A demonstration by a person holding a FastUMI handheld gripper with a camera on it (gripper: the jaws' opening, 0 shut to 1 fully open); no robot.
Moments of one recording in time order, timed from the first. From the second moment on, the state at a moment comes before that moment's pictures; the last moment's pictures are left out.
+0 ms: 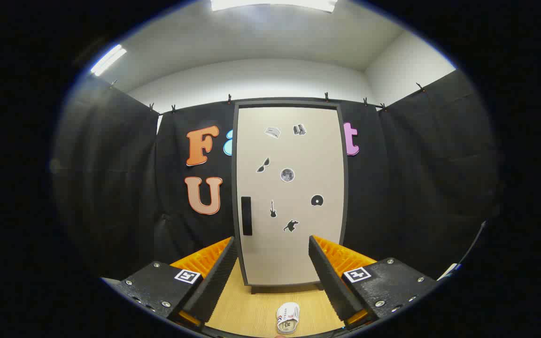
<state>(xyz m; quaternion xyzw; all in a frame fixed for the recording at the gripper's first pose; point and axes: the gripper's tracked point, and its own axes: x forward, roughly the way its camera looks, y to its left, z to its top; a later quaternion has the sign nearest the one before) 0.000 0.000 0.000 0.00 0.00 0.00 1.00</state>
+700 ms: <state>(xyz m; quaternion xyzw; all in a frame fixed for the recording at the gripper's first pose) -0.003 -0.007 -0.003 0.00 0.01 -0.01 1.00</state>
